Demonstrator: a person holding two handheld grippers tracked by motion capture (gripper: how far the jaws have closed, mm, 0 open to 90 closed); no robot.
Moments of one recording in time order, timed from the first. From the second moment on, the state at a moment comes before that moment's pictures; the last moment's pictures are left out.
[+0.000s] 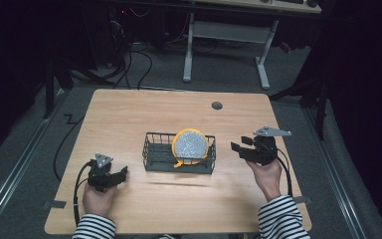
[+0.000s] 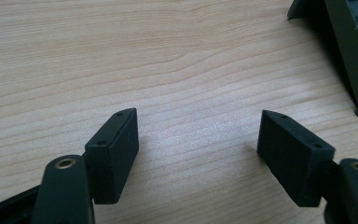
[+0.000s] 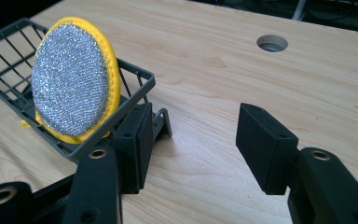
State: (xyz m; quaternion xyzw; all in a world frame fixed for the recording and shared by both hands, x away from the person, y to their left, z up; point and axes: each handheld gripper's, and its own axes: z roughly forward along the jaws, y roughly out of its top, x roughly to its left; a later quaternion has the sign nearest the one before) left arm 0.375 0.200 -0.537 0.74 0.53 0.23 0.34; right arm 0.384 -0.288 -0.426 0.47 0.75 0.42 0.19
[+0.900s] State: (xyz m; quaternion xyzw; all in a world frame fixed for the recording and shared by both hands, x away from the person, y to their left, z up) left arm 0.375 0.200 -0.537 0.74 0.53 0.23 0.34; right arm 0.348 -0.331 -0.481 0.53 0.71 0.42 0.19
